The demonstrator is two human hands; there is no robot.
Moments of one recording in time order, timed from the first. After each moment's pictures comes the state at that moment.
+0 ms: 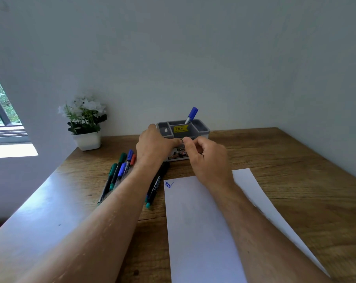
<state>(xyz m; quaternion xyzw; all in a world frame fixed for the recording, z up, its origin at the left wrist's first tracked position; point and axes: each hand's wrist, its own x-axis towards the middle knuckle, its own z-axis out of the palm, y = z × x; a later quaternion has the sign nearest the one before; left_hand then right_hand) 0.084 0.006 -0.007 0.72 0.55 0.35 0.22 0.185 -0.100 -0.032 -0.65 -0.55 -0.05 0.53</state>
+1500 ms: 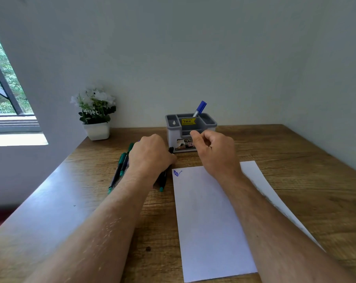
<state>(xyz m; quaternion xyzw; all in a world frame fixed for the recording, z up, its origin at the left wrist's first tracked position) 0.043 -0.038 -0.006 0.79 0.59 0.16 0.06 0.181 -0.106 -0.032 -0.66 -0.56 -0.05 0.50</state>
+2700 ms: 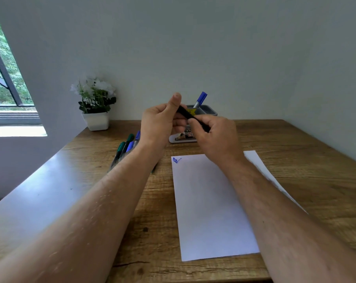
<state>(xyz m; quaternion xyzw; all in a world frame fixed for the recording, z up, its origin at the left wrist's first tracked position) 0.051 -0.053 -0.001 0.57 0.27 0.53 0.57 0.174 -0.117 -0.025 -0.61 -0.60 -0.07 0.52</state>
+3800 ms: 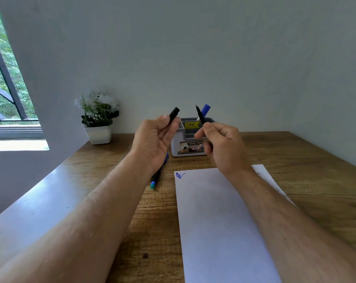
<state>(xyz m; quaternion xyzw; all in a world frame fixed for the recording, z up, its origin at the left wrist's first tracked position) 0.041 -0.044 0.005 0.31 0.20 0.54 0.76 0.179 -0.114 -0.020 -0.54 -0.52 0.15 0.64</state>
